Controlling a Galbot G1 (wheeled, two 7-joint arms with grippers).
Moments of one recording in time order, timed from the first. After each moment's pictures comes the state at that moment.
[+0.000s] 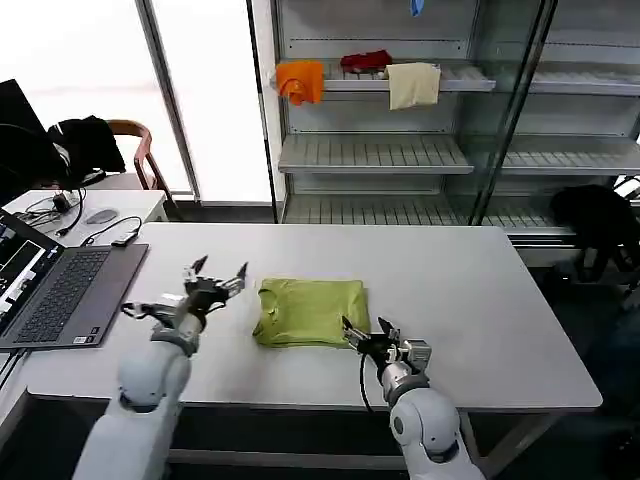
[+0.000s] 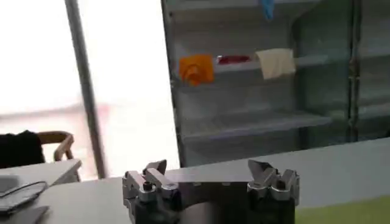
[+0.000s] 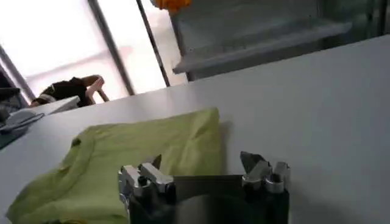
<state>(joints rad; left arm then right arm) 0.98 -1.24 -0.52 -1.80 -0.24 0.43 0.05 -1.12 1.54 0.32 1.86 0.34 -0.55 0.12</state>
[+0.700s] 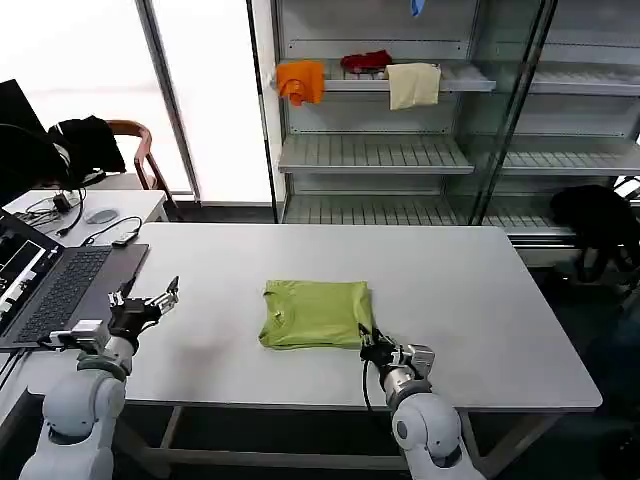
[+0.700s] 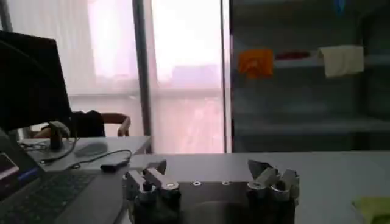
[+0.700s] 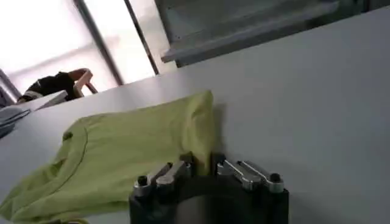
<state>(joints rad) 1.12 -1.20 -0.74 -1.83 -0.35 0.39 0.07 -1.15 1.51 0.33 1.89 0.43 -0.58 0.19</state>
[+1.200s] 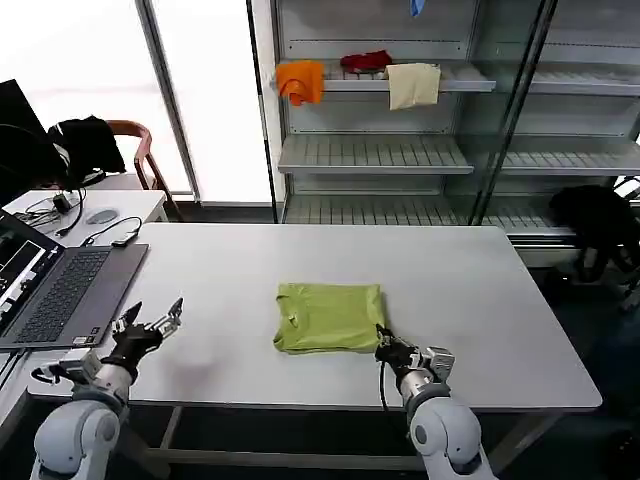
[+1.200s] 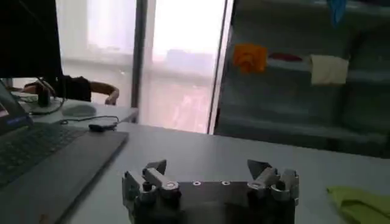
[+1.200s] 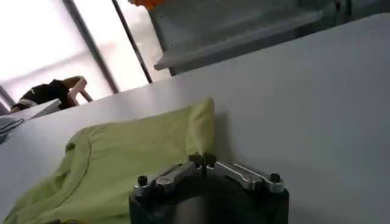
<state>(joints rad) 1.27 -1.24 -0.76 -1.94 -0.51 0.41 0.06 -1.18 1.48 0.37 1.94 0.46 -0.58 0.18</state>
